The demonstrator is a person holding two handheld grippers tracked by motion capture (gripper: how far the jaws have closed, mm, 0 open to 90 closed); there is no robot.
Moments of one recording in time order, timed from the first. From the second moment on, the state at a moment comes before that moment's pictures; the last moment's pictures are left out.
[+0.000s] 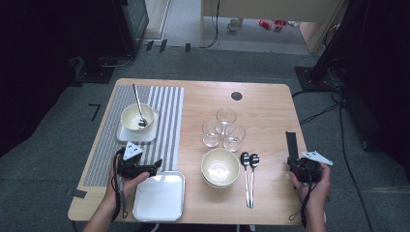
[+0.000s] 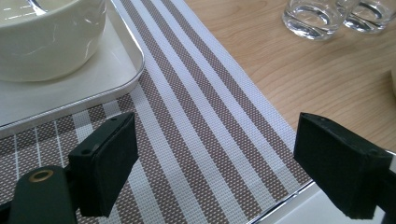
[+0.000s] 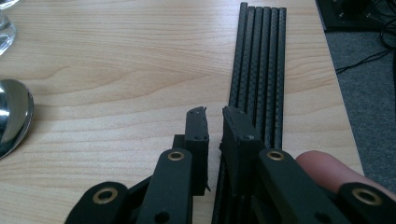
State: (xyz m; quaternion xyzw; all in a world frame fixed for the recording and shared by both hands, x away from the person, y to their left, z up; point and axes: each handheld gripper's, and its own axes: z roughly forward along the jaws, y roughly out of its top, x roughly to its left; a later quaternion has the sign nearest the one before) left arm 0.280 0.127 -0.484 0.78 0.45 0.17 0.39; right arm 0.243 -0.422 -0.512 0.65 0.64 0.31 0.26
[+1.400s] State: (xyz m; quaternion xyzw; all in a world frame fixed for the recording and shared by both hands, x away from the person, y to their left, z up) left arm 0.279 0.124 -0.481 0.78 0.45 0.16 0.41; right arm 0.246 -0.419 -0.511 0.66 0.63 0.30 0.27
